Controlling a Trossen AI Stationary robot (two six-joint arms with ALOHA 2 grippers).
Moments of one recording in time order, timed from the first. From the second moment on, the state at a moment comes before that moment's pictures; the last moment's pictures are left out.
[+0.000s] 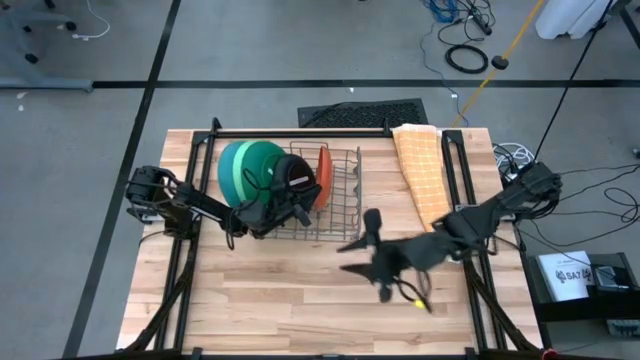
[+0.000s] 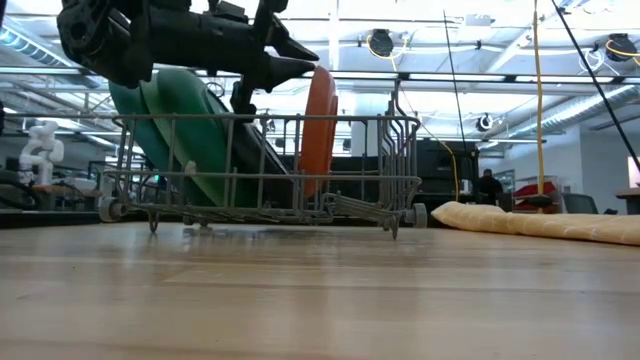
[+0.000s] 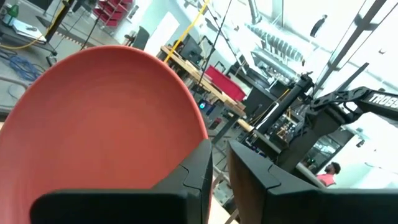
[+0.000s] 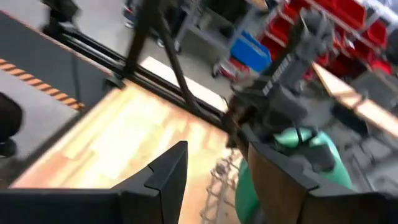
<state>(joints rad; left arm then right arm) -0.13 1.66 0.61 1.28 -0.67 -0.56 0.52 1.46 1.42 -0.28 0.45 -0.30</state>
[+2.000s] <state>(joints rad) -0.48 0.99 0.61 0.62 -0.64 -0.03 -0.05 1.61 1.17 -0.18 0.51 0.02</state>
